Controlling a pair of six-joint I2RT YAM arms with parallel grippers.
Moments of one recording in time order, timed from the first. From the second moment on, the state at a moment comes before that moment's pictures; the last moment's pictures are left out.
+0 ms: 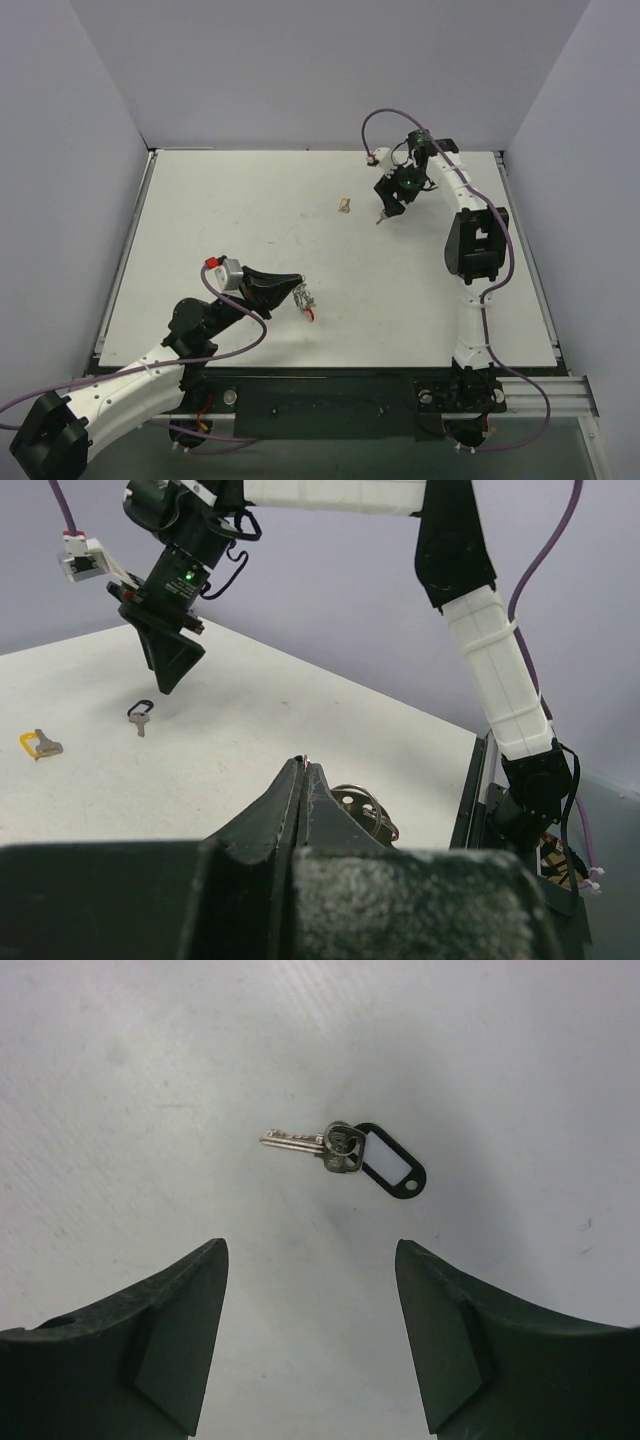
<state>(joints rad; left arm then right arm) -0.73 0.72 0.18 0.88 0.30 -0.39 0.15 2.34 2.14 -1.04 -0.39 -0.69</state>
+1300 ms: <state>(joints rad) -0.72 0.67 0.19 0.82 0.29 -0.38 0.21 2.42 2.12 -1.07 -0.39 -1.62</state>
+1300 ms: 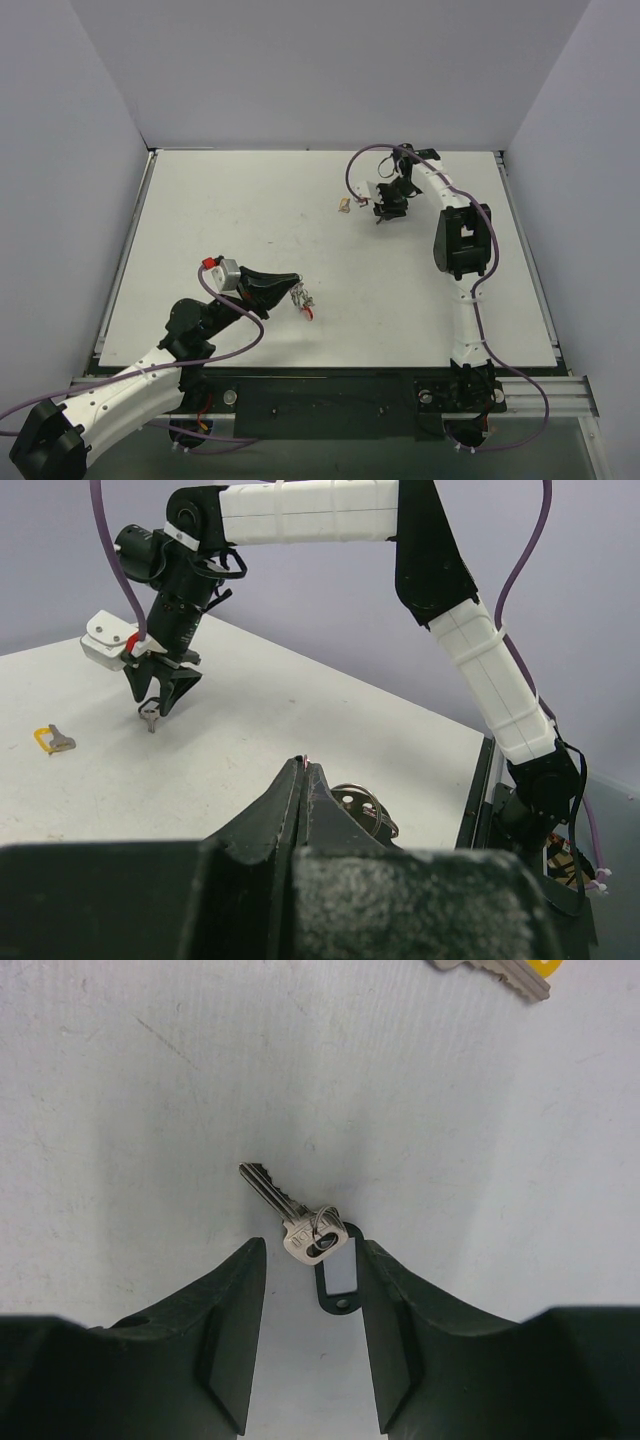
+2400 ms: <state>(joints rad) -0.71 0.70 0.19 0.82 0.29 -0.38 0.21 2.45 2.16 -1.02 -0.39 -1.51</state>
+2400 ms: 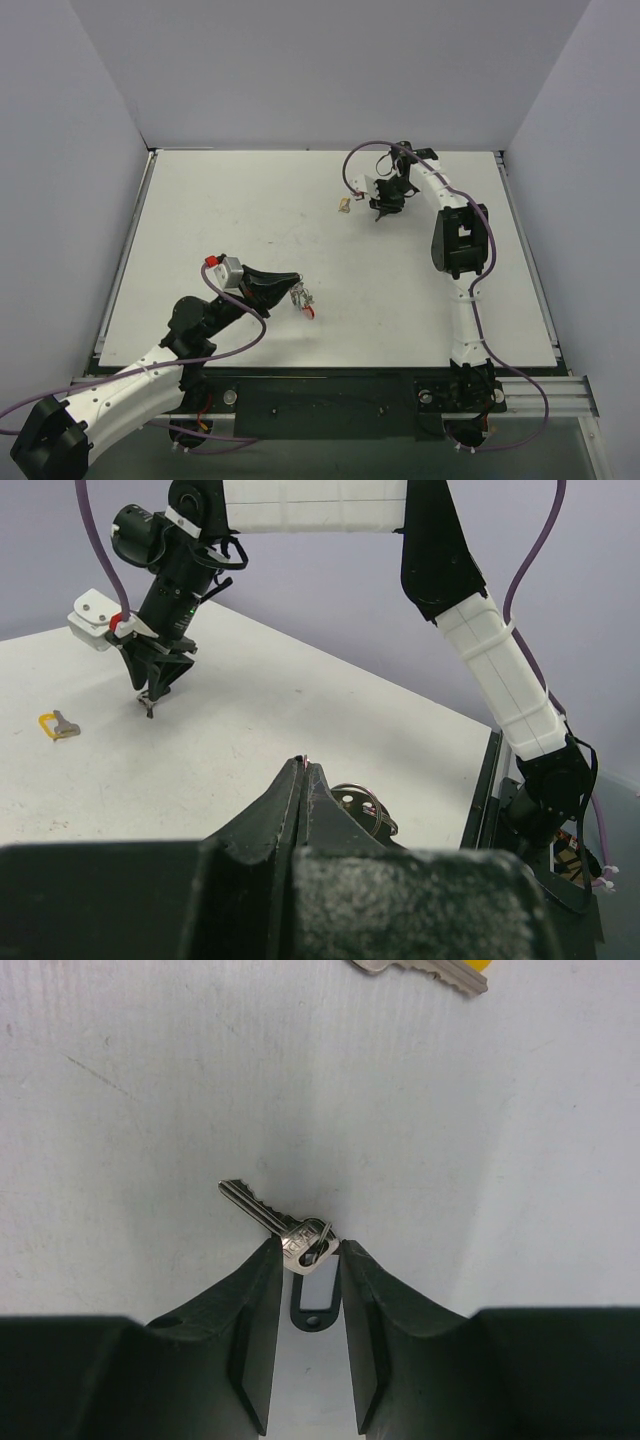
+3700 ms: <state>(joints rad) -0.70 0.72 0.20 0.82 0.29 -0.38 0.22 2.48 2.18 -0.99 -0.37 -1.47</state>
